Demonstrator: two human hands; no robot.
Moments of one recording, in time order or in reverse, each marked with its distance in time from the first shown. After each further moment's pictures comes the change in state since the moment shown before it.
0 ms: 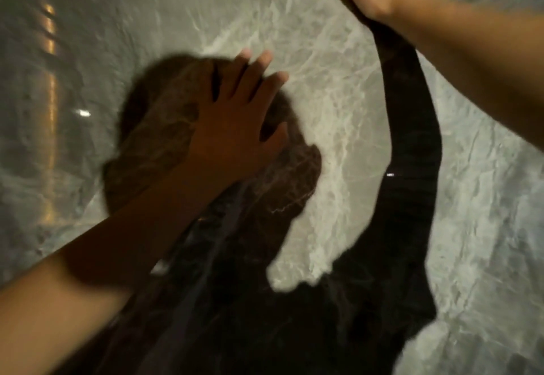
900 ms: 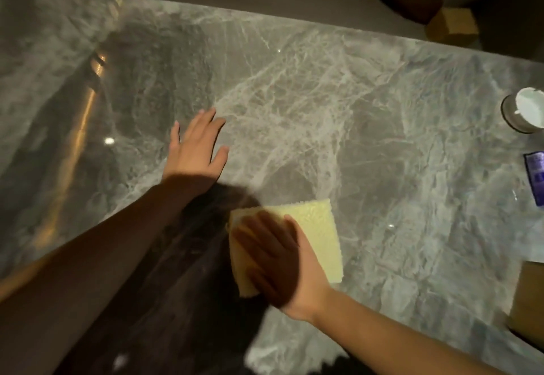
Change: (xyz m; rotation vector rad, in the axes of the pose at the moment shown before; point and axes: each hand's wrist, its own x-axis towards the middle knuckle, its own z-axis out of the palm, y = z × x) left_hand -0.115 -0.047 -0.031 -0.114 0.060 -0.291; right_hand -0.382 -0.155 0.037 1.890 -0.631 0.163
